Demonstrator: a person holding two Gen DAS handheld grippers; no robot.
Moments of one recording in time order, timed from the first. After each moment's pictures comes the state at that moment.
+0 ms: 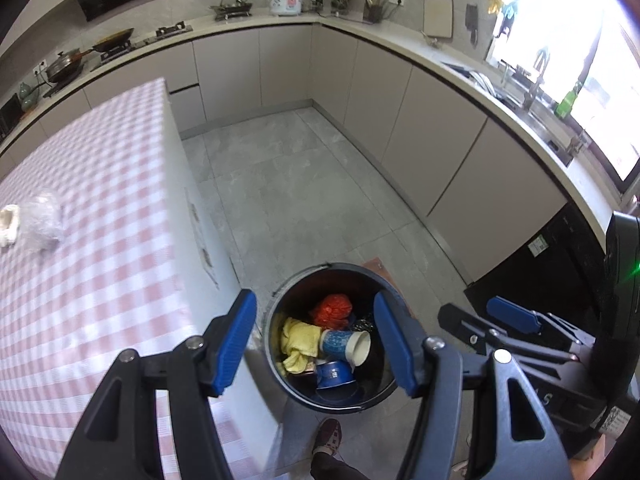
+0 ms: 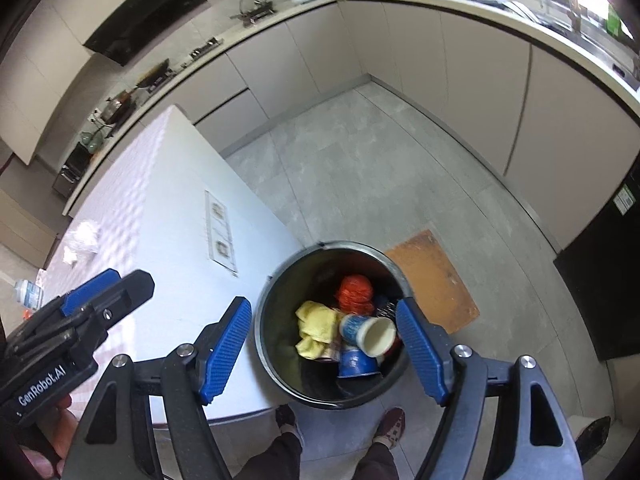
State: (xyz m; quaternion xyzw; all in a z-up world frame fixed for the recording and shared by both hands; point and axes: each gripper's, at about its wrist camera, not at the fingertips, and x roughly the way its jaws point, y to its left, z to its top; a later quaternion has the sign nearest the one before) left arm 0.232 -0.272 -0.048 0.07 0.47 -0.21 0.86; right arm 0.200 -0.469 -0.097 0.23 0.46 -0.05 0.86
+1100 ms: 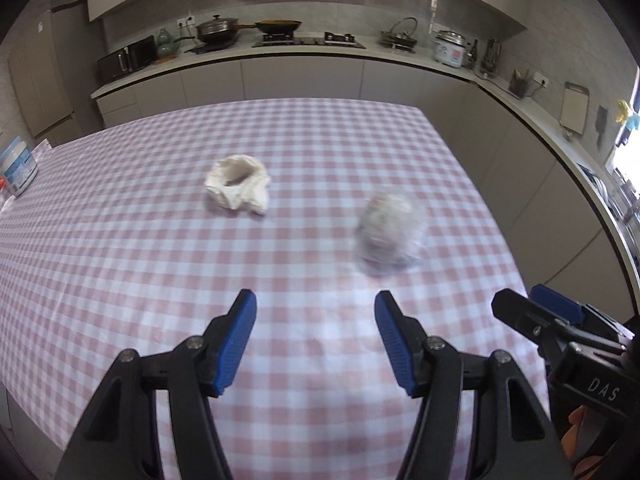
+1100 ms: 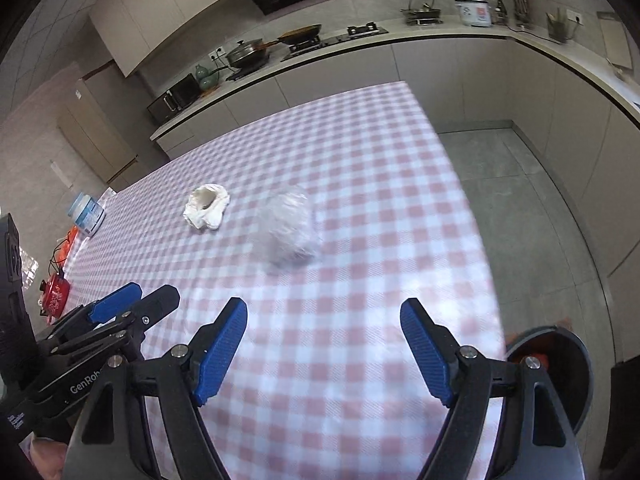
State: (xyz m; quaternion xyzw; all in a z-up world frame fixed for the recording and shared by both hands) left arm 0.301 0.034 -0.031 -0.02 0.44 0.00 0.90; right arm 0.343 -0.149 -0.034 0.13 0.43 0.14 0.88
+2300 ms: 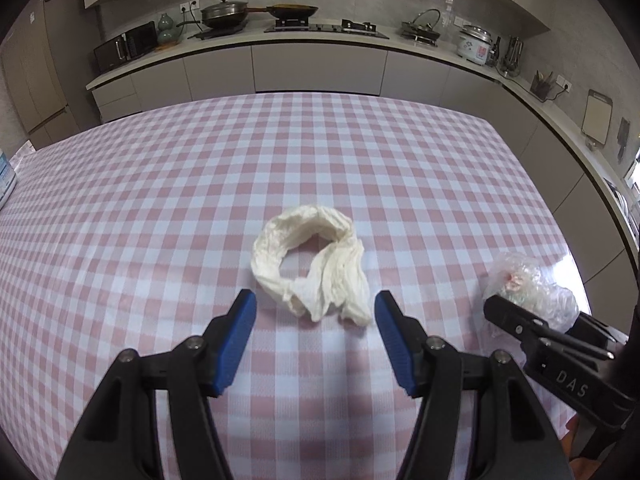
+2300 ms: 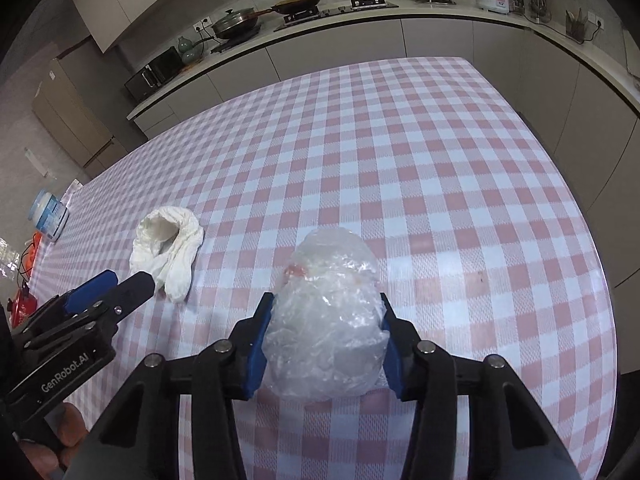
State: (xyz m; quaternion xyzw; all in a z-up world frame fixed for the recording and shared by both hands) left arm 0.427 0.100 -0.068 -0.02 0.46 0.00 0.89; right arm 0.496 -0.045 -0.085 0.10 0.47 0.12 0.87
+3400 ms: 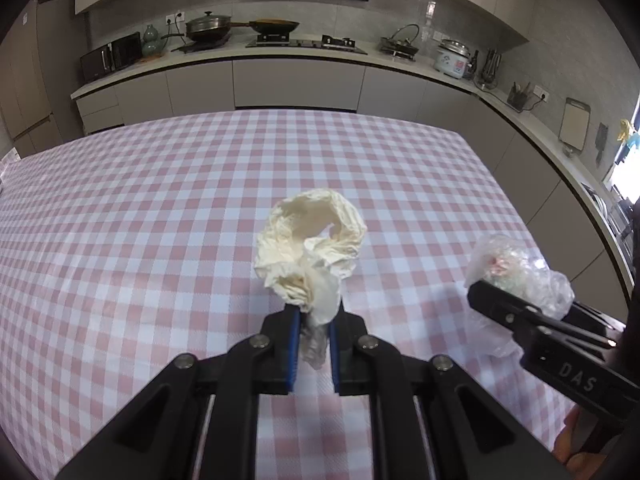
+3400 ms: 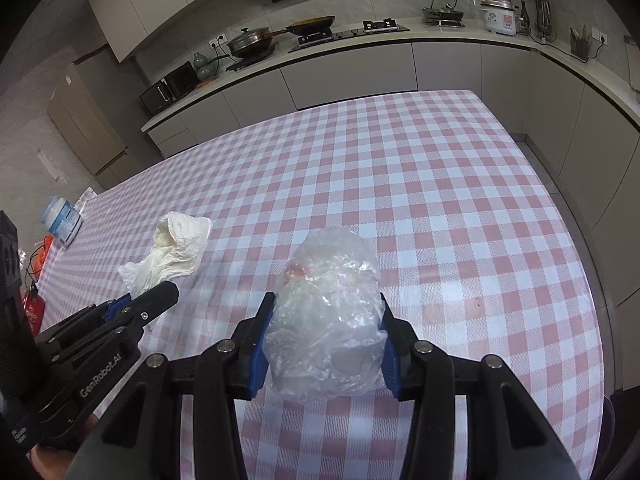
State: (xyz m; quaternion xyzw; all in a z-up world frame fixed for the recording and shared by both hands) left arm 0.398 0.100 -0.052 -0.03 0.43 -0.05 0.90; right arm 0.477 -0.043 -0.057 0.10 0.43 0.13 0.89
